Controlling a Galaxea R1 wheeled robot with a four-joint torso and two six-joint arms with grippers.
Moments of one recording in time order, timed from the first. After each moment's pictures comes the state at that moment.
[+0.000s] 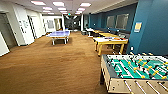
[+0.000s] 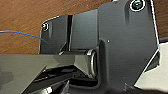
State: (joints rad) left arm 1.57 2.90 -2.59 0.11 -0.18 -0.07; right arm -1.53 2.87 -2.43 -0.01 0.03 -0.01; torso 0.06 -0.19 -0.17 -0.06
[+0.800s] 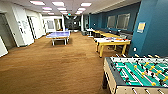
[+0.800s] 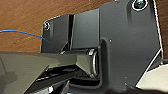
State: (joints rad) left arm 1.57 2.90 -2.59 0.11 -0.18 -0.07; right arm -1.53 2.88 -2.43 -0.01 0.03 -0.01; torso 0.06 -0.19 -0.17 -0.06
